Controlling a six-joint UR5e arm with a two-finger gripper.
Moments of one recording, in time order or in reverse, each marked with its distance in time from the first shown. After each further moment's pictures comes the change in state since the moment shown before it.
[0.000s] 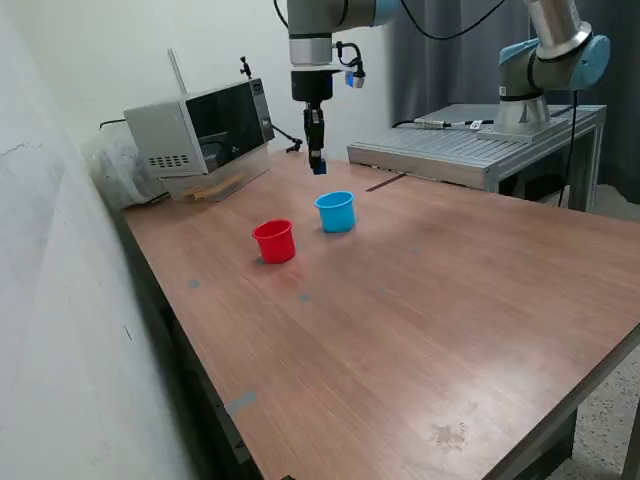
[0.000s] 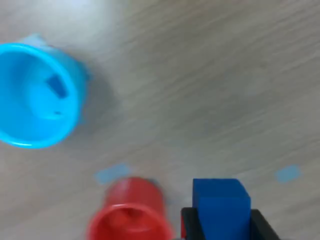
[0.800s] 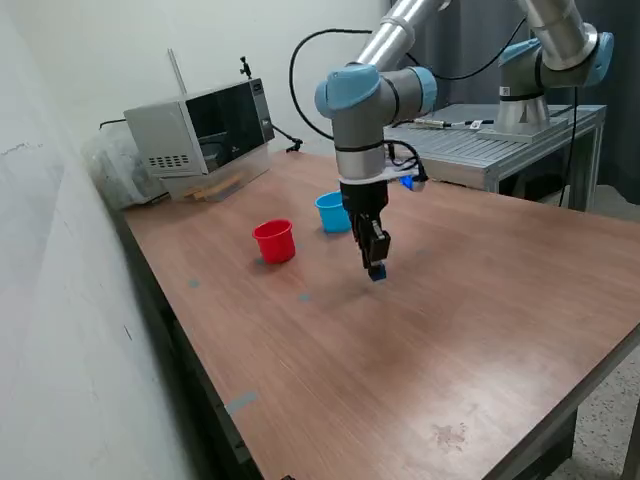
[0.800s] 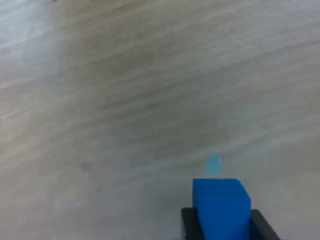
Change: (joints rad) arm 0.229 0.333 -0.205 -0.042 0.048 0.073
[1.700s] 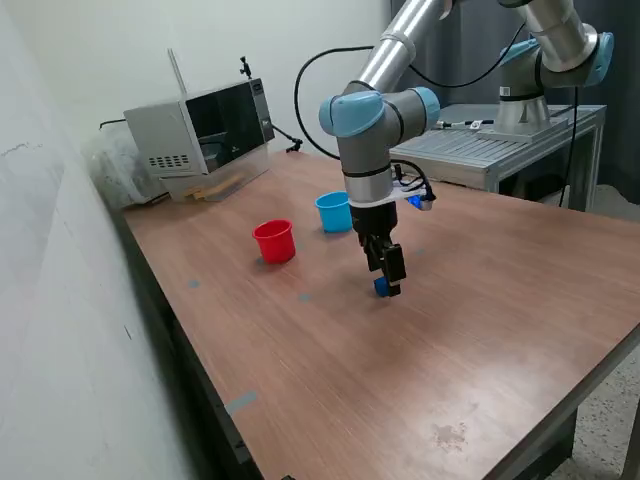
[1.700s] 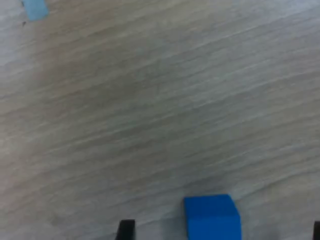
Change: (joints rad) arm 0.005 0.063 0.006 -0.010 0.034 0.007
